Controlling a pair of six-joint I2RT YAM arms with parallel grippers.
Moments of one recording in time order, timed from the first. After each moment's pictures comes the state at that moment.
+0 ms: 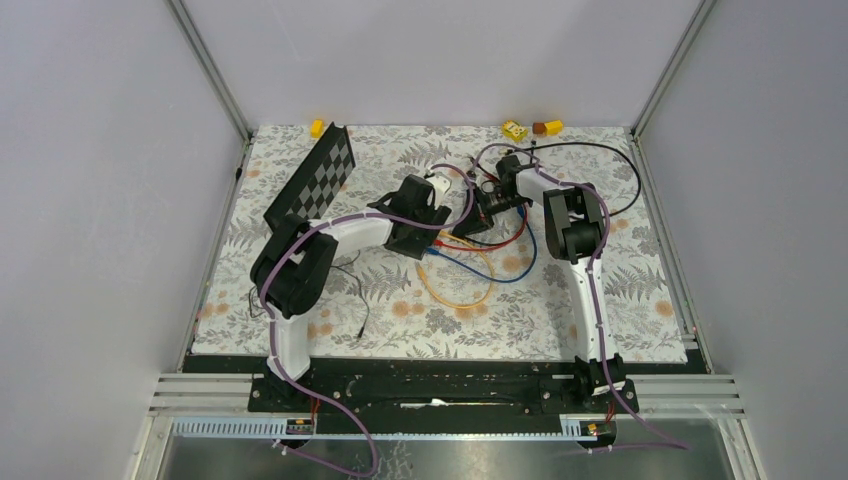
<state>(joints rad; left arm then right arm) -0.61 1.95 1.25 -0.11 -0.11 0.05 0.24 2.57 1.91 -0.80 -1.18 0.03</state>
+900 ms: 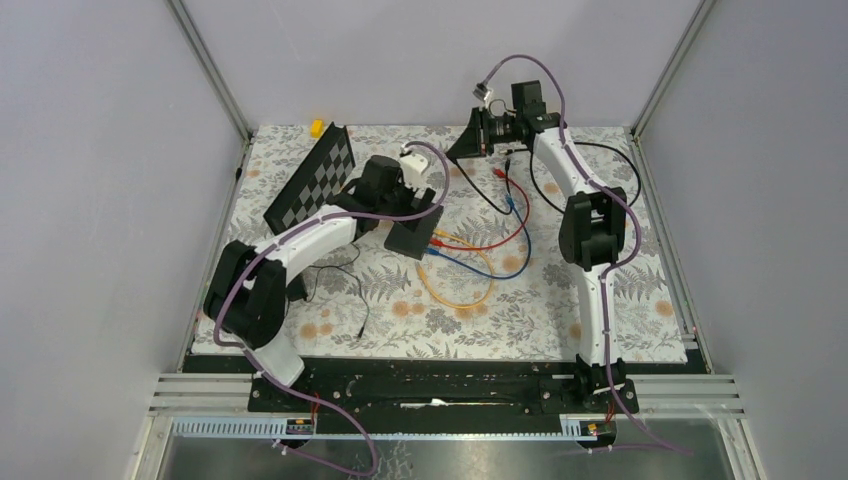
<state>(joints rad) -0.53 1.68 1.20 -0.17 0.02 0.13 0.23 2.37 2.19 -0.57 -1.15 0.34</state>
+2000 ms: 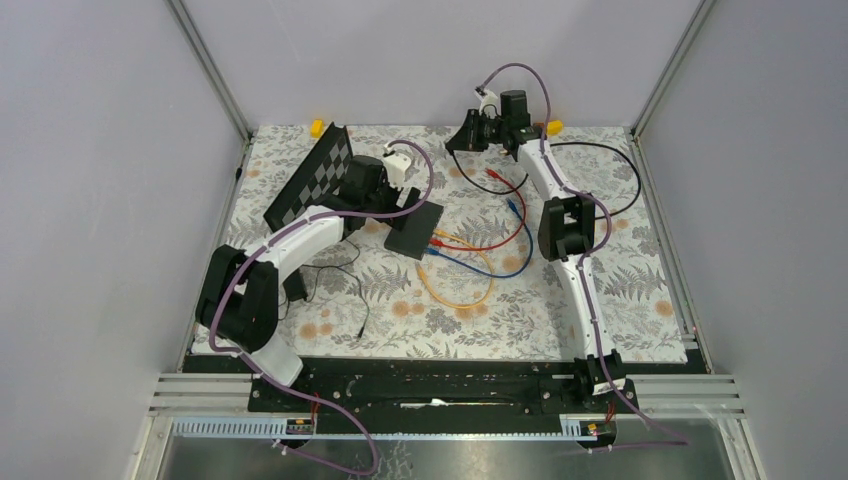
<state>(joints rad) -0.45 1.63 1.15 -0.19 0.07 0.13 0.23 2.76 2.62 -0.39 -0.84 0.40</state>
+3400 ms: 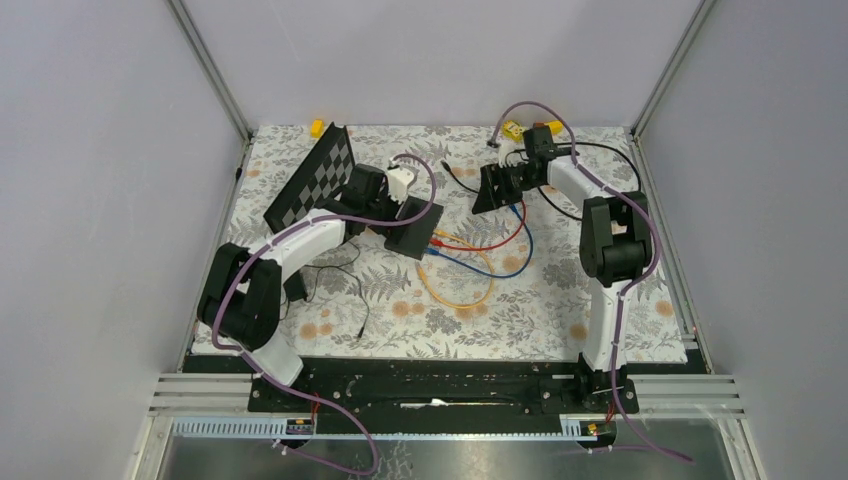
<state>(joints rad) -0.45 1.64 1.12 -0.24 0.10 0.19 0.19 2.12 1.67 -0.63 -0.77 -0.16</state>
